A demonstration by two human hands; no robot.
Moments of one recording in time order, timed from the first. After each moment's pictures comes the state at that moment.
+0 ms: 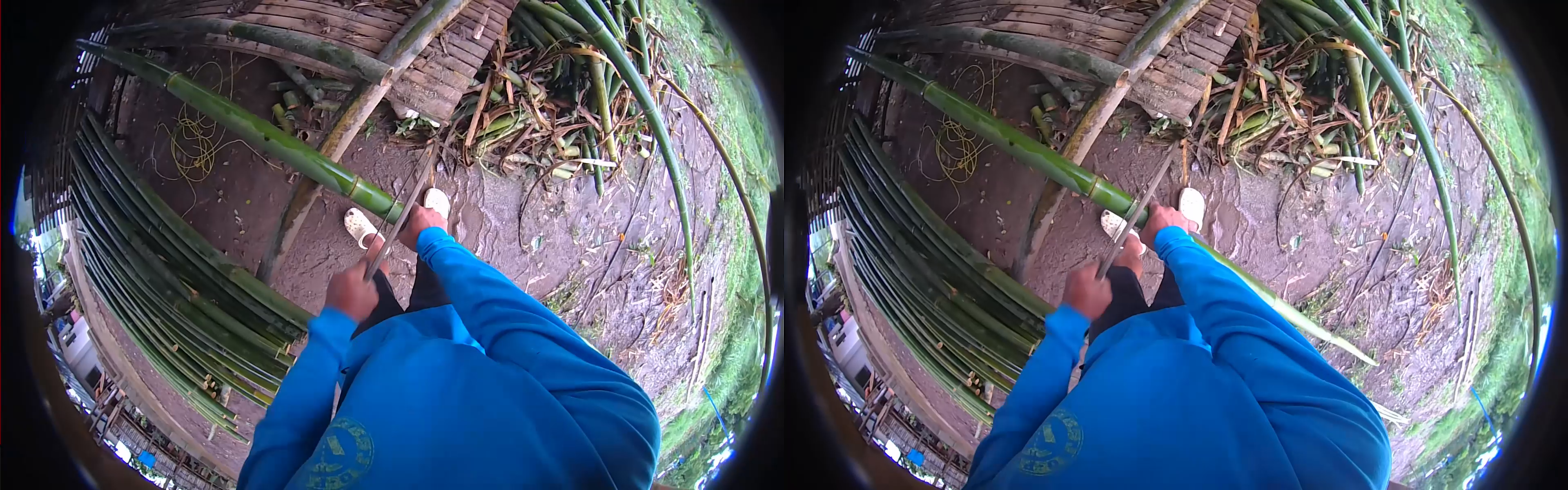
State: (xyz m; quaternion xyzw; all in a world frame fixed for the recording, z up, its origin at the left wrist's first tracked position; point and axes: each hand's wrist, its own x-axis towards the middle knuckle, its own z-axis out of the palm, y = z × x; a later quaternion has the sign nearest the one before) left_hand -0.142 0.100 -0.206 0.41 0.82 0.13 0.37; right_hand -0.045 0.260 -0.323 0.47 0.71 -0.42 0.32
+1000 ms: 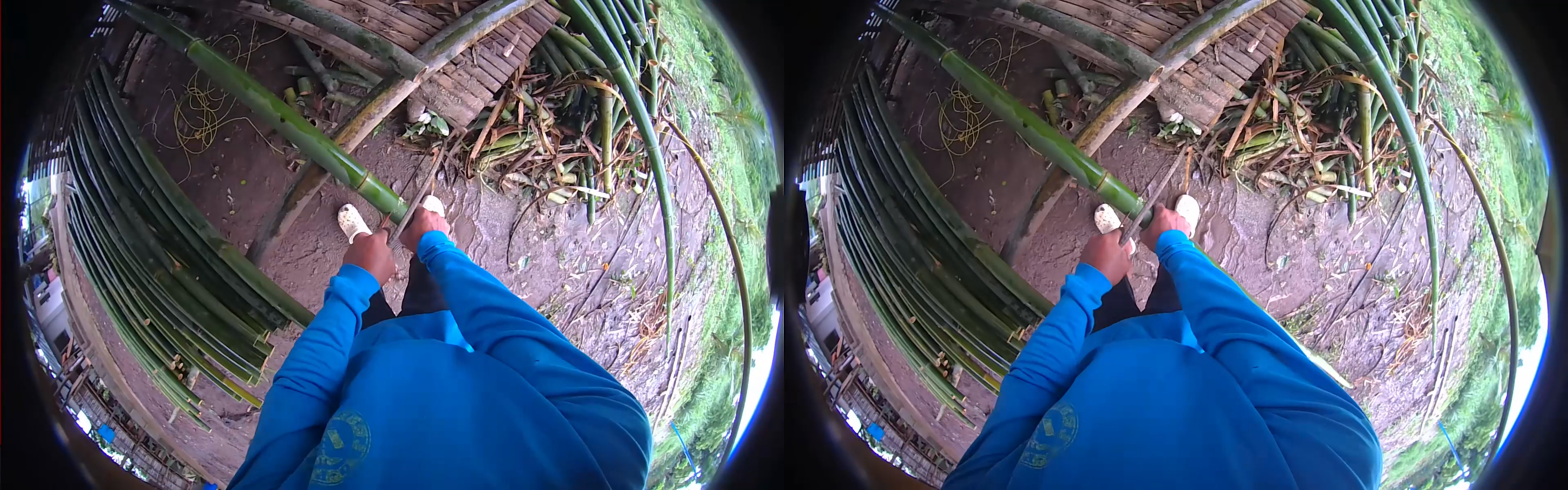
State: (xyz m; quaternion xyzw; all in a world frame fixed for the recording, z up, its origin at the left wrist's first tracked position) left_hand -0.136 0.133 -0.243 0.38 0.84 0.06 0.38; right_hand -0.045 0.235 -0.325 0.47 0.72 -0.40 0.30
